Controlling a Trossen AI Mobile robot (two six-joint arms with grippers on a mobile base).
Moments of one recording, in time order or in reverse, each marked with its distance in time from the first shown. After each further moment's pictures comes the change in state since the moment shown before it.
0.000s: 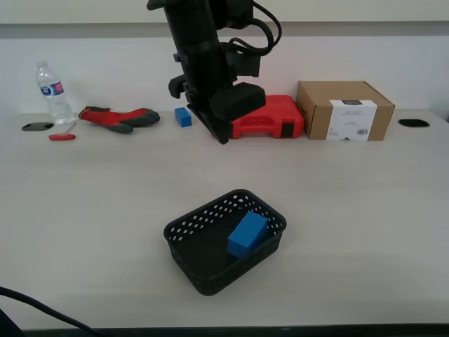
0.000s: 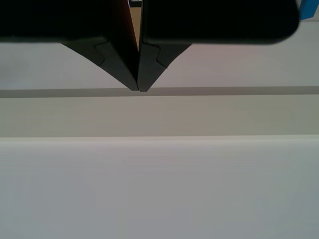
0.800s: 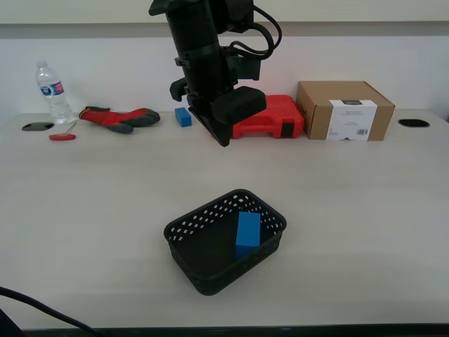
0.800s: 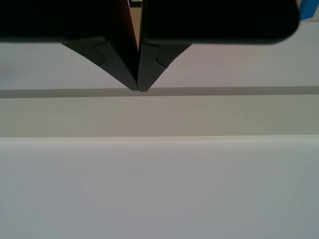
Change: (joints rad) arm 0 0.001 0.000 0.000 0.000 0.000 0.000; arm 1 0.001 0.008 -0.003 0.019 -0.002 0.000
